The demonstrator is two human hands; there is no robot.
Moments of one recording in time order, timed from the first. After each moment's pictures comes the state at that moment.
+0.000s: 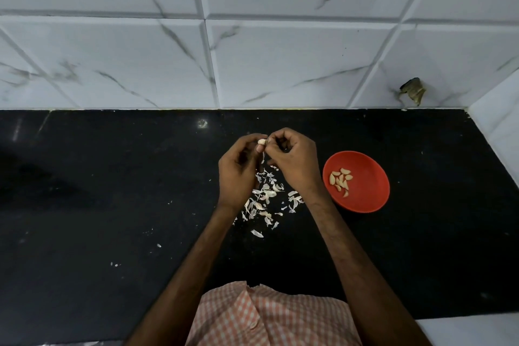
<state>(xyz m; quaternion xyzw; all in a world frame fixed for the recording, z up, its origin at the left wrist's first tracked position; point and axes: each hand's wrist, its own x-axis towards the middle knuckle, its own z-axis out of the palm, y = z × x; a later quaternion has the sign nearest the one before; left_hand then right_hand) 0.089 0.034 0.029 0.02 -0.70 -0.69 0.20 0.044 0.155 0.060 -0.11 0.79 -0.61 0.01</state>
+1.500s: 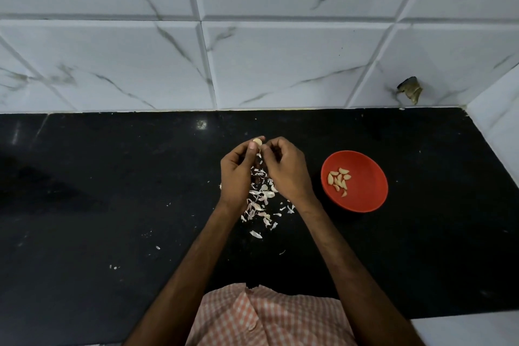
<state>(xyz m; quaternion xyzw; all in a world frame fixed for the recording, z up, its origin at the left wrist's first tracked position) 0.086 0.045 0.028 0.14 -0.57 -0.80 0.11 0.050 0.151 0.043 -0.09 0.84 -0.54 0.03</state>
